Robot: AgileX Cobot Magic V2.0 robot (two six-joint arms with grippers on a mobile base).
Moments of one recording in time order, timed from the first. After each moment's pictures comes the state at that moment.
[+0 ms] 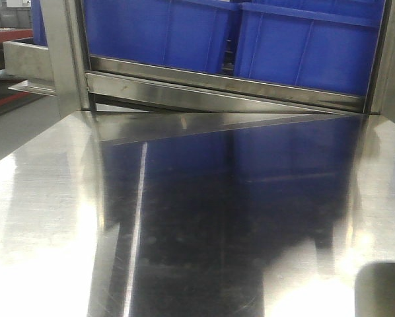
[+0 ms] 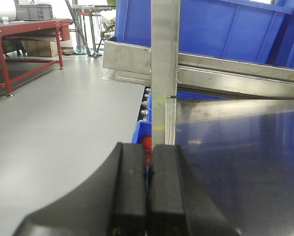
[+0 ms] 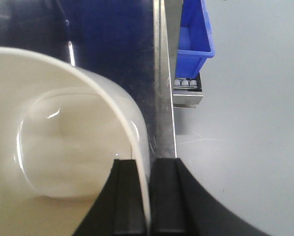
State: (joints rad) left arm -0.07 -0.01 0.01 -0.02 0.10 0.02; right arm -0.06 0.54 -0.65 0.00 0.83 0.11
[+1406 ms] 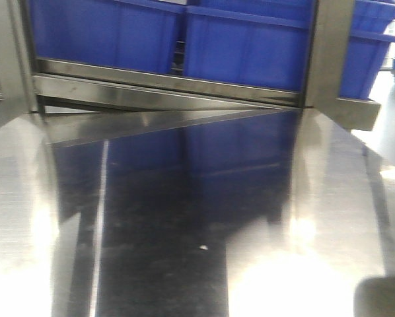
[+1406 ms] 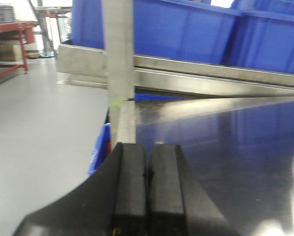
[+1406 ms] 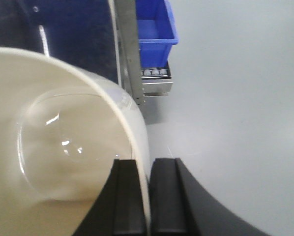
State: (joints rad) left arm -0.07 -0.01 0.01 -0.02 0.10 0.02; right arm -0.06 0.54 -0.65 0.00 0.83 0.11
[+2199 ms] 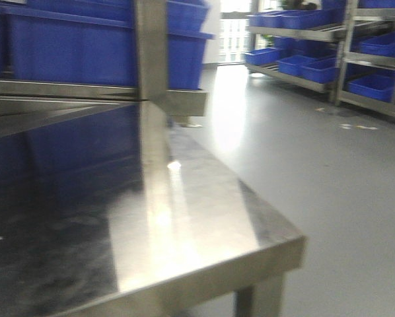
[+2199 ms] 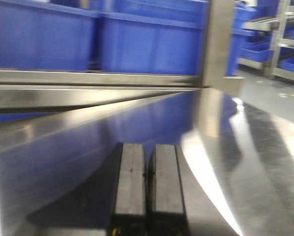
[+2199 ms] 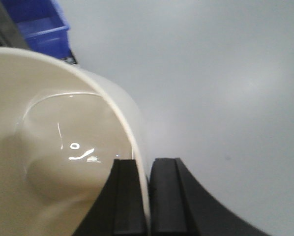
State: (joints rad) left arm -0.07 -0.01 0.01 -0.02 0.10 0.02; right arm -0.06 0.54 -0.65 0.00 0.83 0.11
